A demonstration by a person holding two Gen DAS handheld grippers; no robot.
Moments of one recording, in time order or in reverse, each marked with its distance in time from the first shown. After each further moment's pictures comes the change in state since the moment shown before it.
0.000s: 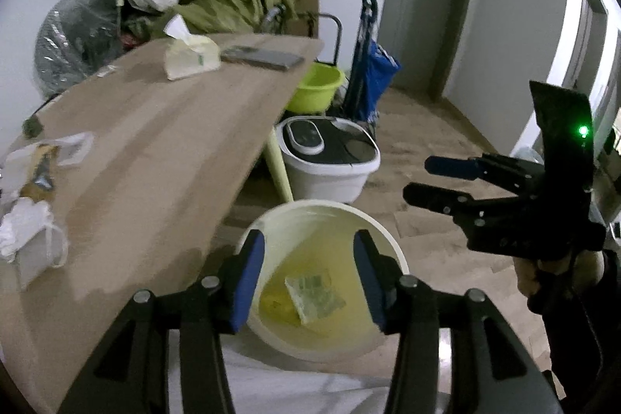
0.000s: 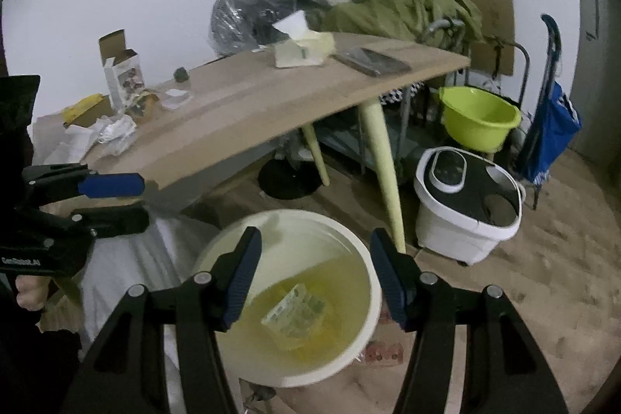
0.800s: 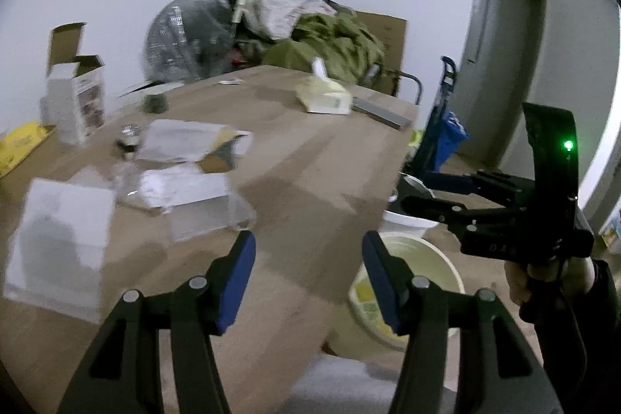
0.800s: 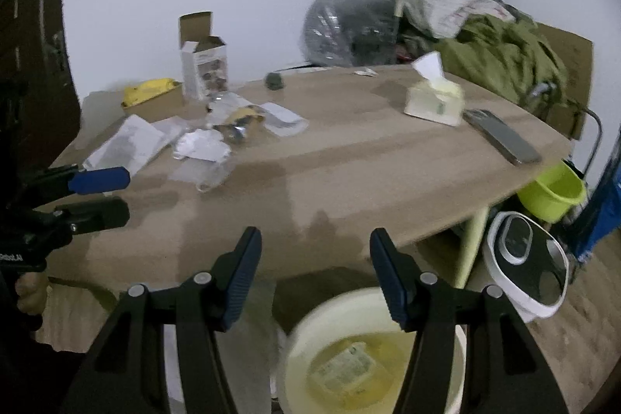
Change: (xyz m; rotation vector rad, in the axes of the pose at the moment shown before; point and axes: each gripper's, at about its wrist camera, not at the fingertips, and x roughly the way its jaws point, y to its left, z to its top) left arm -0.110 0.105 -0.041 -0.229 -0.178 0.209; right arm 0.044 0.130 0.070 -0.227 -0.032 0.199
